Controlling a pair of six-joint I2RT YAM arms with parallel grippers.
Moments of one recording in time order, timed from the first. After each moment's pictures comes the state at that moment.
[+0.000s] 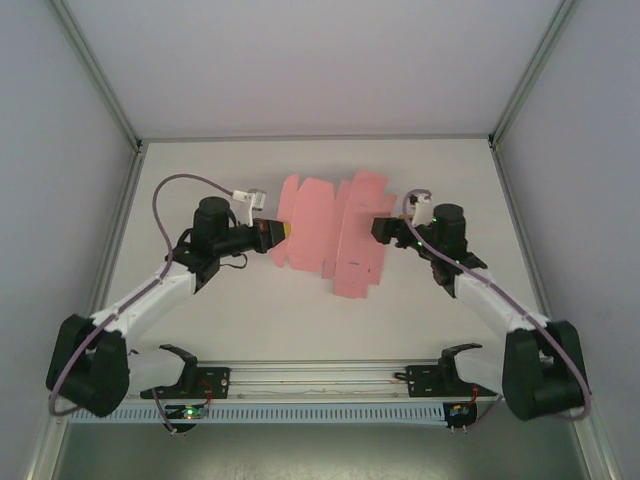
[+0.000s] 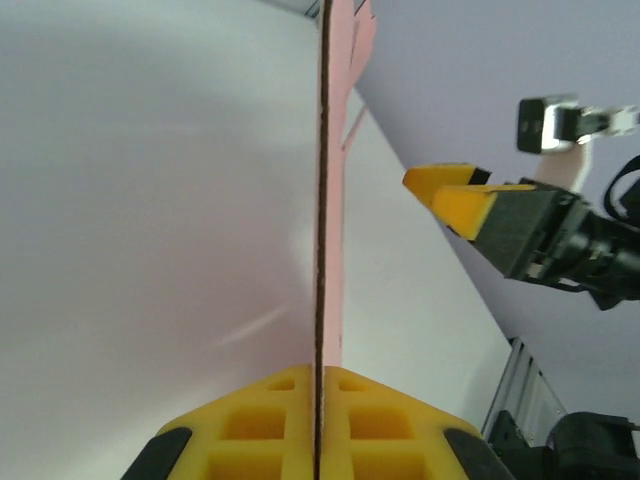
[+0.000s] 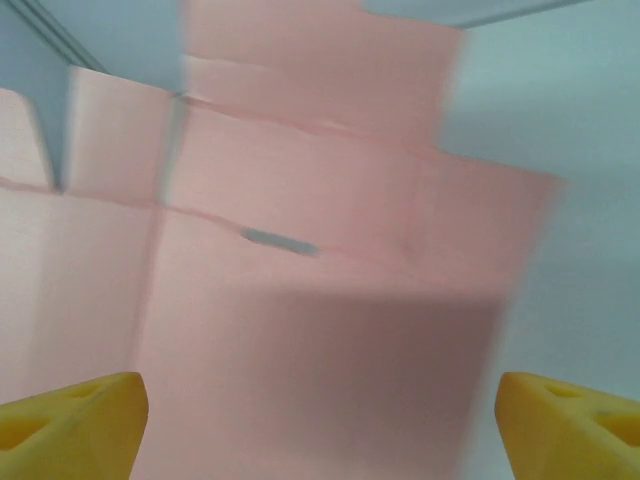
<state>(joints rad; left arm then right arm) -0.35 1.17 0.70 0.09 0.67 -0.53 0.14 1.14 0.53 0.18 -0.44 0.34</state>
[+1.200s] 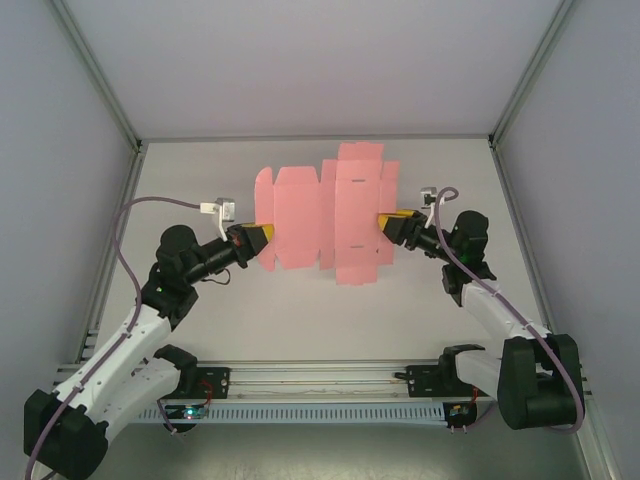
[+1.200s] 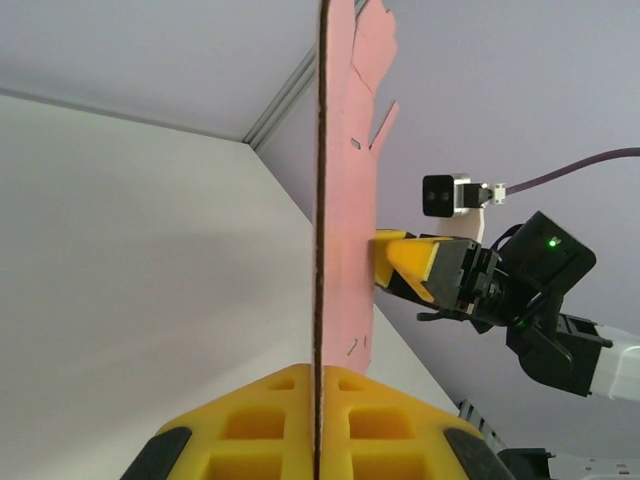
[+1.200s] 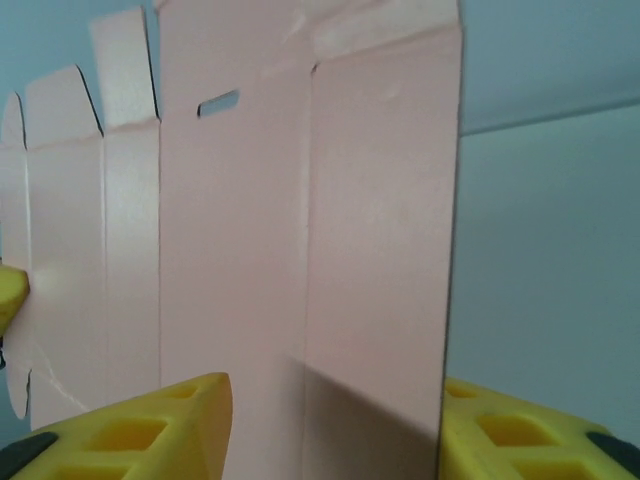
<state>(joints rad) -0.35 0.82 0.56 0.18 0.60 -0.64 0.05 1.12 0.47 0.55 -0.89 0.56</state>
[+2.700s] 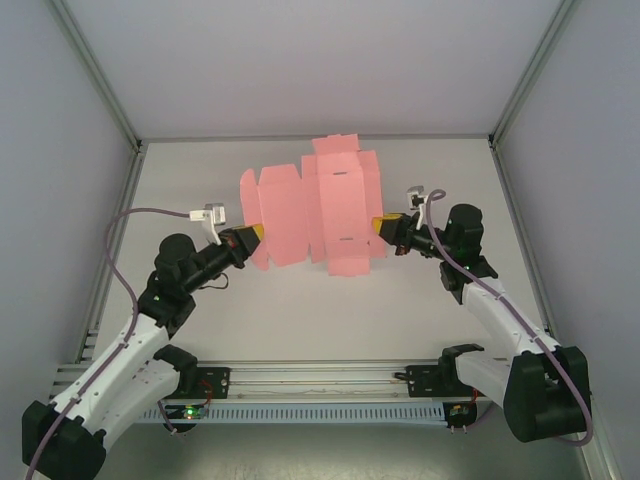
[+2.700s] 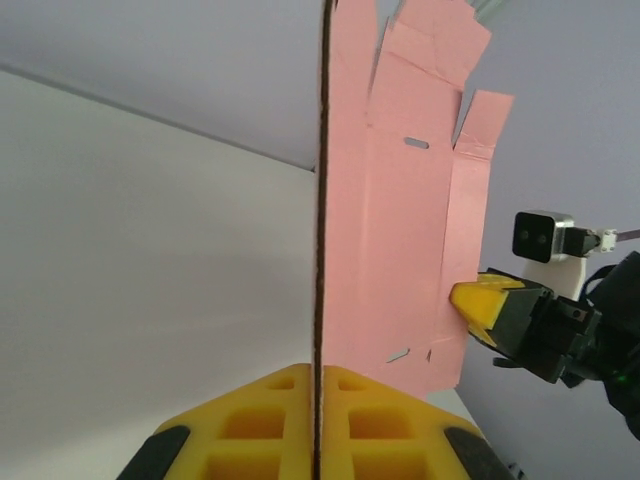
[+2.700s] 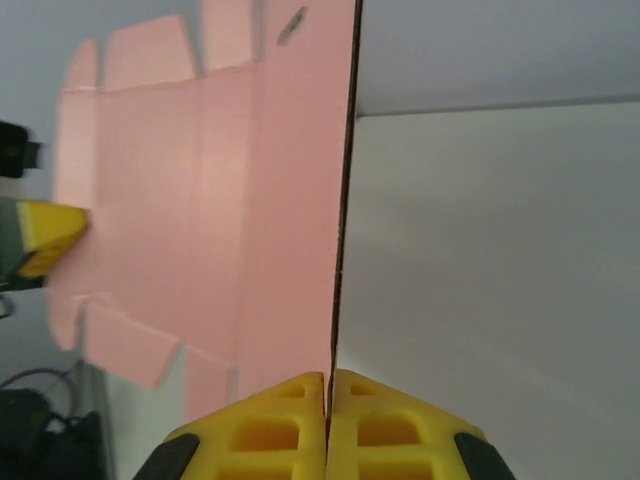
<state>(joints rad) -0.36 0.74 0.51 0.10 0.40 -0.67 0.15 1.06 0.57 0.23 -0.84 0.34</state>
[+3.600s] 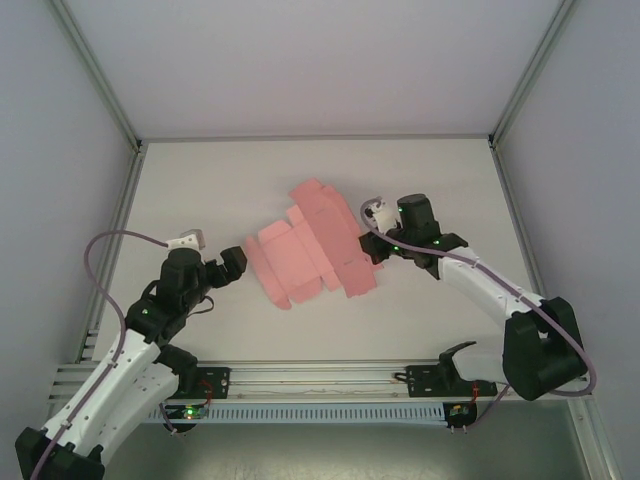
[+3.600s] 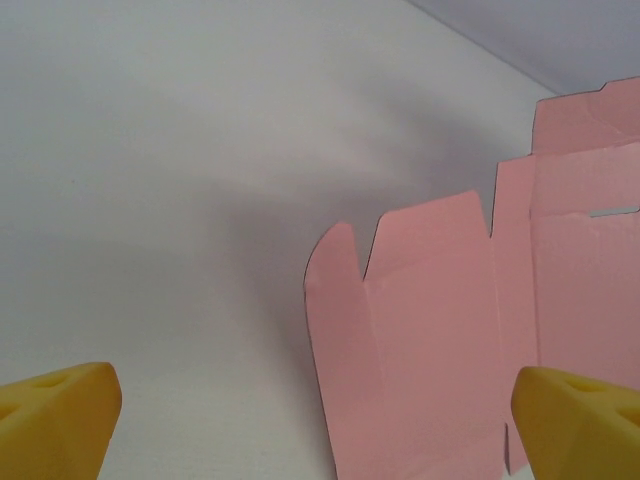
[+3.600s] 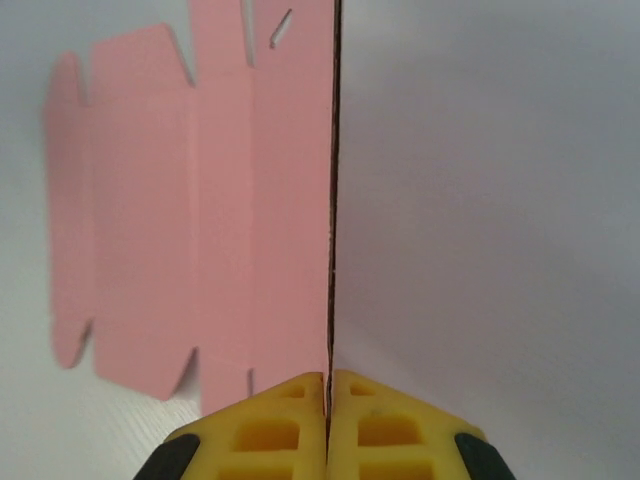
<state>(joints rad) -0.36 0.63 0.50 -0.46 -0.05 -0.66 0.38 1.31 0.79 -0.27 -0.41 -0.06</state>
